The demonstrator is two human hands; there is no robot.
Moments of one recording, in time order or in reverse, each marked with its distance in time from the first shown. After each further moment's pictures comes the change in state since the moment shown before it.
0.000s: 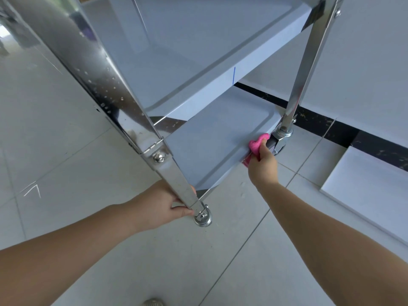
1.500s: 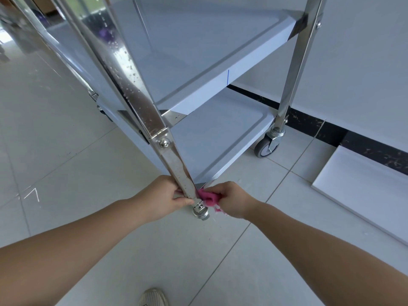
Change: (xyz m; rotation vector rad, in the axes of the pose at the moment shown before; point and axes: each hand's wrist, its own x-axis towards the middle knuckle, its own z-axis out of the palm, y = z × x) left_hand -0.006 0.007 0.008 -0.136 0.026 -0.091; right_hand -0.113 -0.035 0.008 -0.403 -0.790 0.057
